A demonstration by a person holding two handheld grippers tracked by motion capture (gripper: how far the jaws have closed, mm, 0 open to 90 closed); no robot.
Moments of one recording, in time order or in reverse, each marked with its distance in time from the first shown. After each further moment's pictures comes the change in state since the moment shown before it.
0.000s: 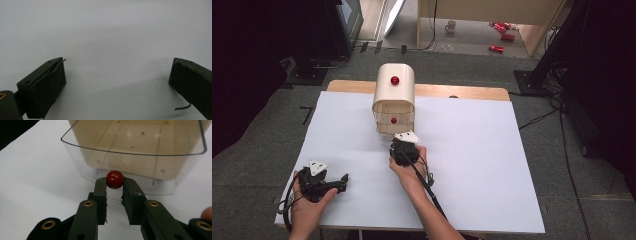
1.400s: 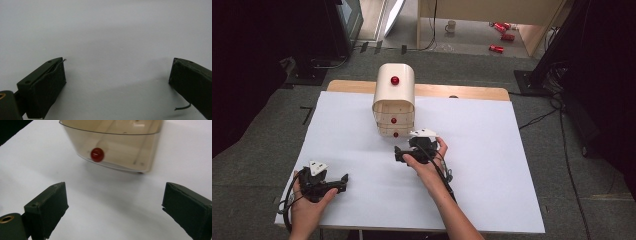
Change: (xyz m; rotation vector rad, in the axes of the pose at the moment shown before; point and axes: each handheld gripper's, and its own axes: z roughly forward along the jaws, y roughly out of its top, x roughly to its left) left arm 0.000 0.000 0.000 0.000 0.001 0.001; right arm -0.048 0.010 -0.025 0.087 0.104 -0.040
